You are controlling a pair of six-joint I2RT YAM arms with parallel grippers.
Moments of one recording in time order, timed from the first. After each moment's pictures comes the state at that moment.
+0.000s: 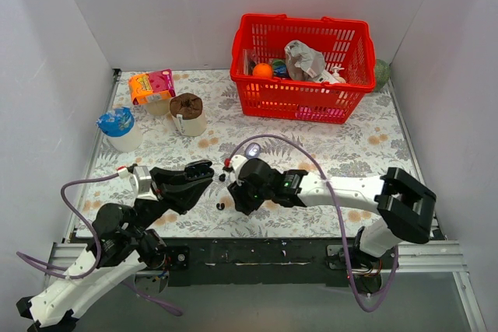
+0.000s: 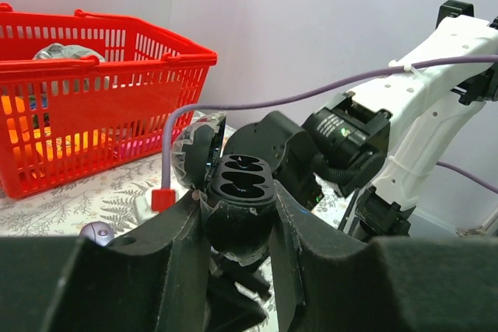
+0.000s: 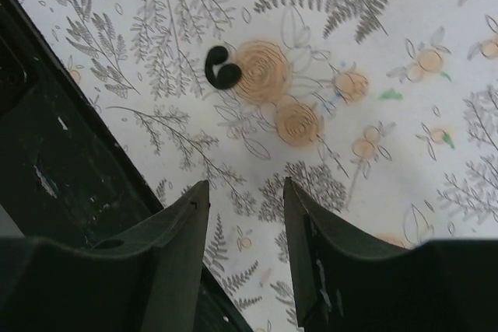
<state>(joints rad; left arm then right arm) -0.87 0.11 0.40 0.09 0.08 -0.31 1.15 1.48 0.89 -0.22 -0.04 0.31</state>
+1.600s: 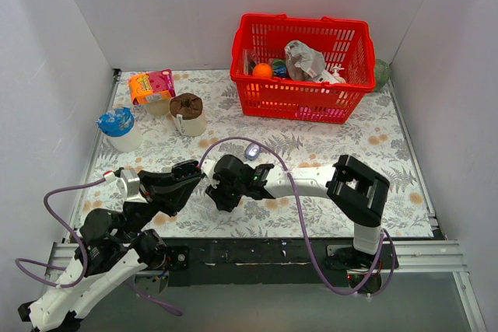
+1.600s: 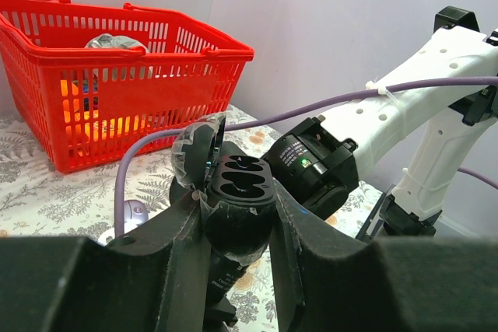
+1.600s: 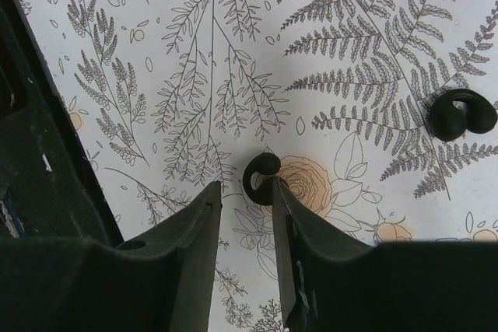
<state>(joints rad) -0.87 0.01 0.48 -0.13 -0.04 -0.28 1.19 1.85 1.16 -0.16 -0.19 0.08</state>
